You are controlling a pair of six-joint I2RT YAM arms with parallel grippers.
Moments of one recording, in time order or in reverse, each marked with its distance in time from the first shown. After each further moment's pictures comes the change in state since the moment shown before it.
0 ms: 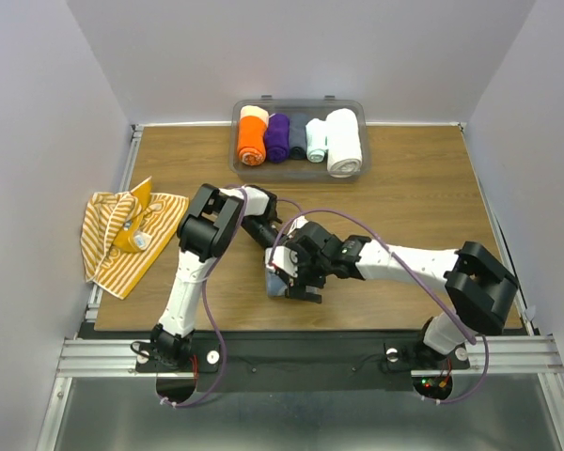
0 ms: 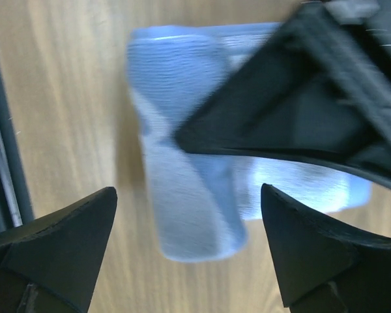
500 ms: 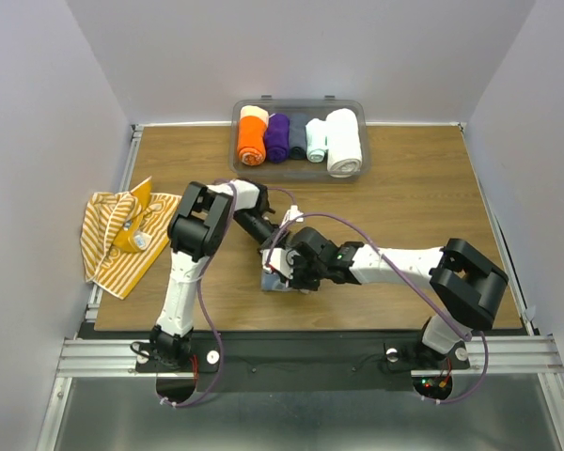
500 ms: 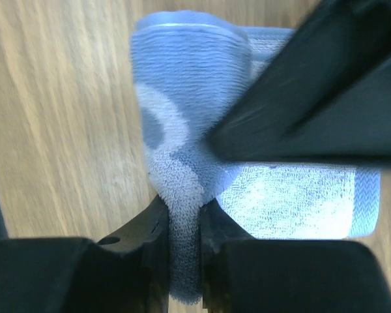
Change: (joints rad) left arm 0.044 -0.035 0.005 0.001 -0.028 0.045; right arm 0.028 0.063 -0.058 0.154 0.023 0.050
